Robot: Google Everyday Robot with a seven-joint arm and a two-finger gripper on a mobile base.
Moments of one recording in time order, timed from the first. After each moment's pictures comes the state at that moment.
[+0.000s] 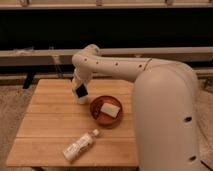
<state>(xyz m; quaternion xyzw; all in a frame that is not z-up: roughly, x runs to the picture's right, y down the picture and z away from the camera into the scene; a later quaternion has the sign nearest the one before) -0.147 -0.024 0.818 -0.26 -0.01 0.52 0.82</state>
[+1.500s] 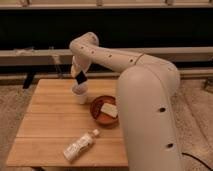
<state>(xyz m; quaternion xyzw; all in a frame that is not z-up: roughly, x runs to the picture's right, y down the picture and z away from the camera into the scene) -0.156 -0.106 0.841 -0.22 -0.04 0.50 0.84</state>
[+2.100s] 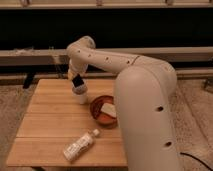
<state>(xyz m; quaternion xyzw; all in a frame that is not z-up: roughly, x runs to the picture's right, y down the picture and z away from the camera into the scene) -0.174 -0.084 0.846 -0.23 -0.03 0.50 0.84</state>
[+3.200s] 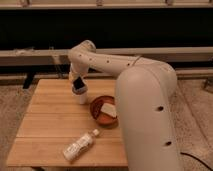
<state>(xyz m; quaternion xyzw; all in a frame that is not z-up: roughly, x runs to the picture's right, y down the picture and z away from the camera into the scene) -0.172 -0.071 0.855 -0.23 -0.03 0.50 0.83</state>
